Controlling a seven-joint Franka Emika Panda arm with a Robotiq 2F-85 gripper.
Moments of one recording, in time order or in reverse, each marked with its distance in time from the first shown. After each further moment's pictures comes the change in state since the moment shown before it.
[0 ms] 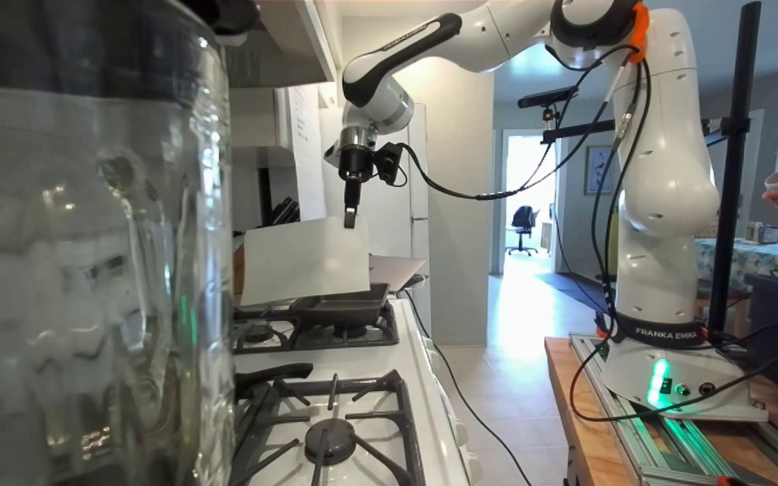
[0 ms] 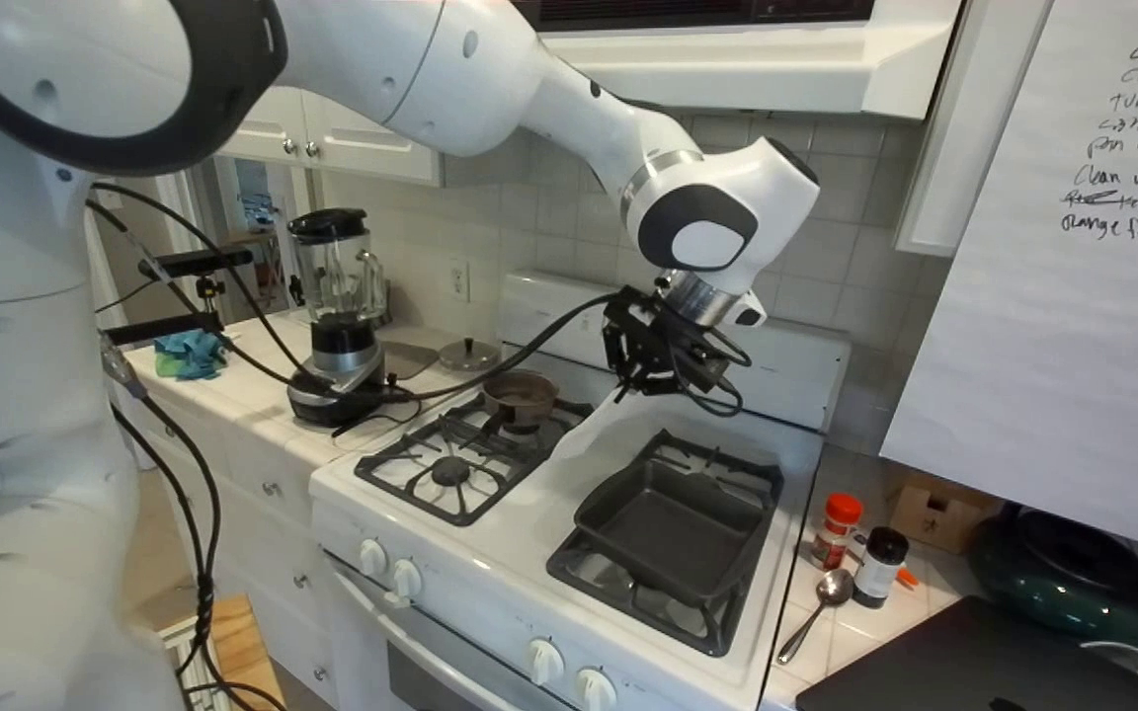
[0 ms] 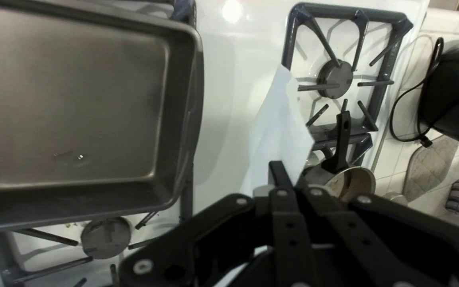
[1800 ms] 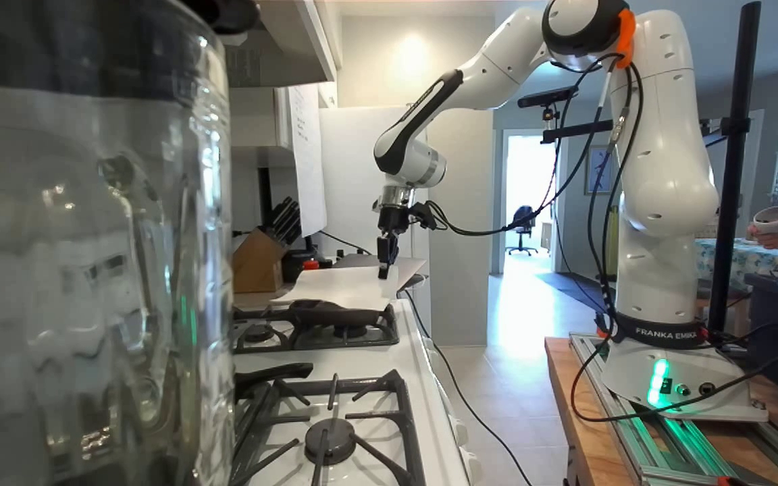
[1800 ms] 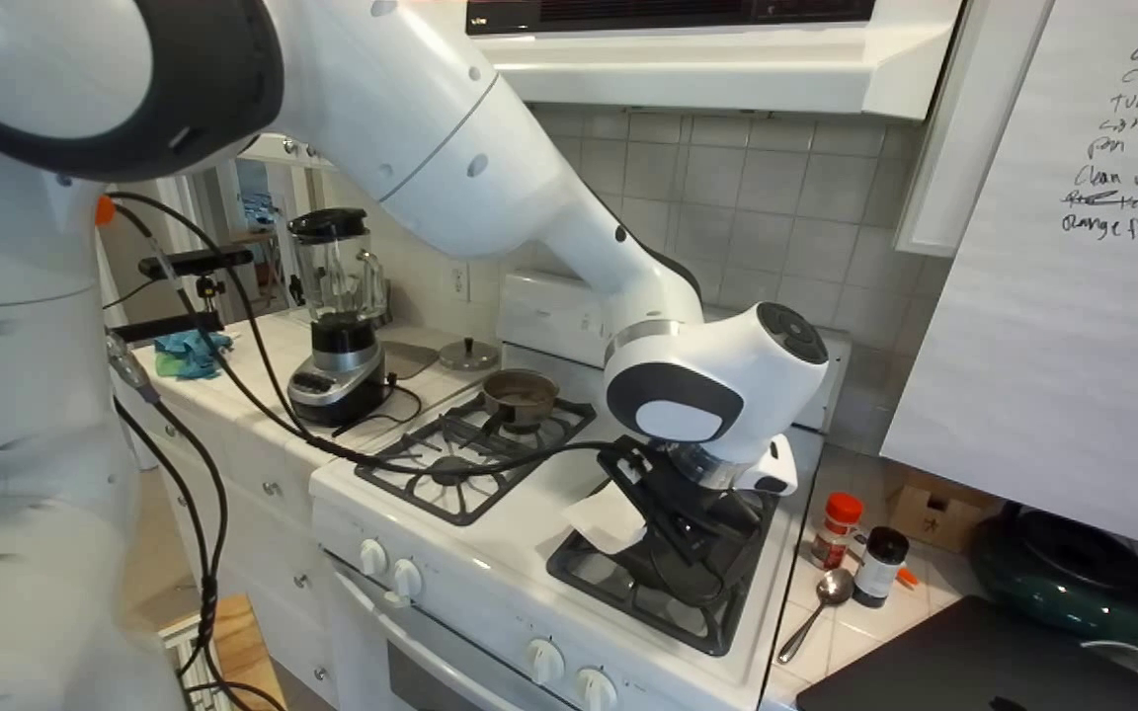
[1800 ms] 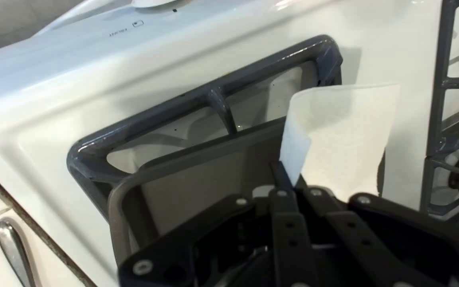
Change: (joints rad) arm -0.012 0.023 -0.140 -0.331 0.051 0.429 0.029
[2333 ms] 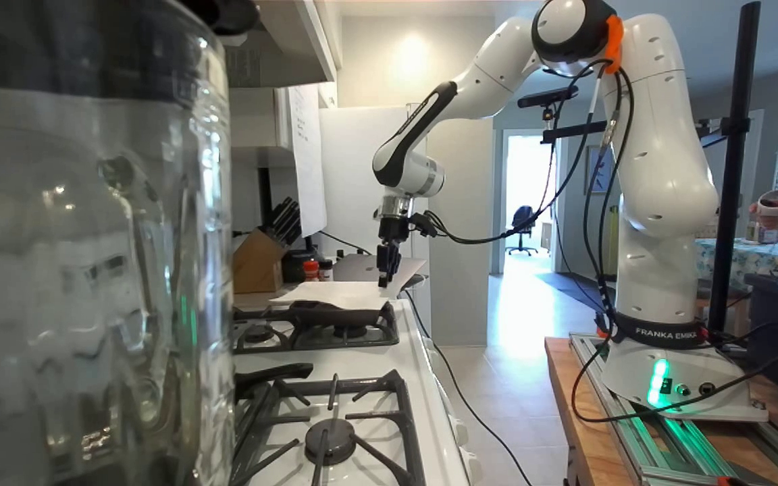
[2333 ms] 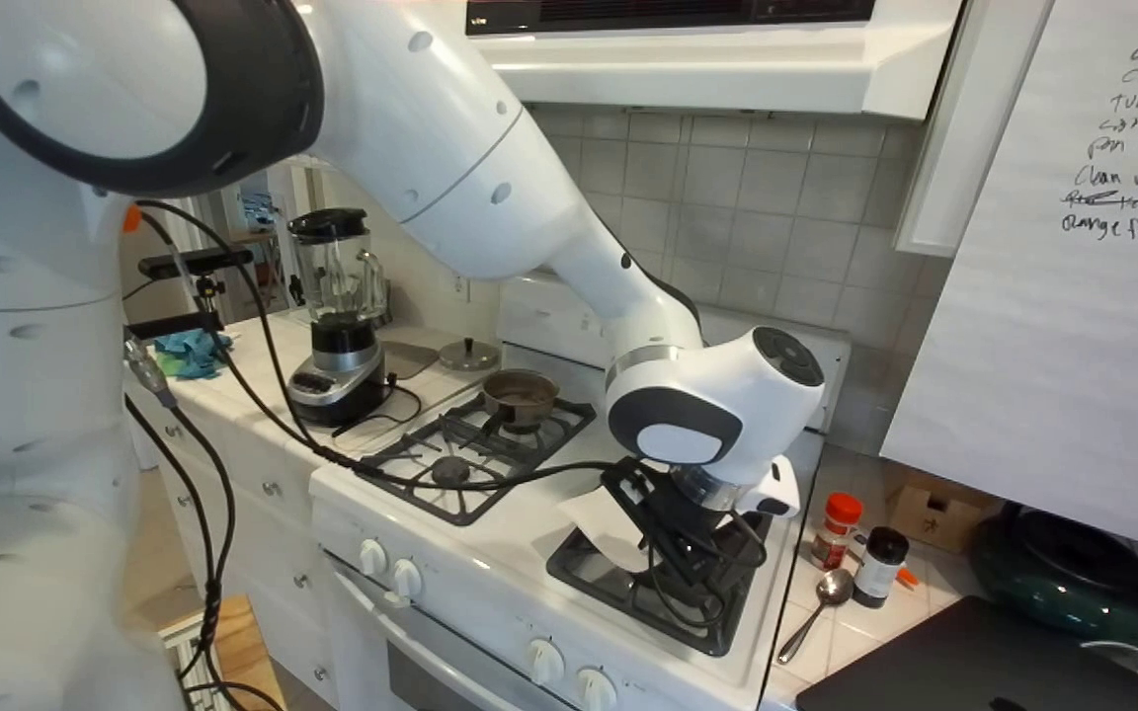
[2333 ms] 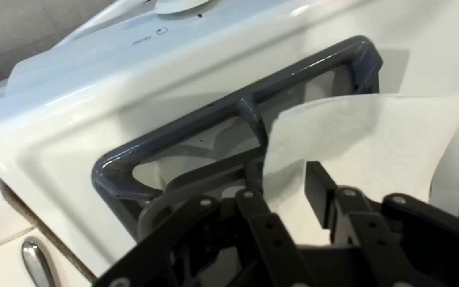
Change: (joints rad) arm -0.001 0.051 -0.001 0.000 -0.024 0.067 0.030
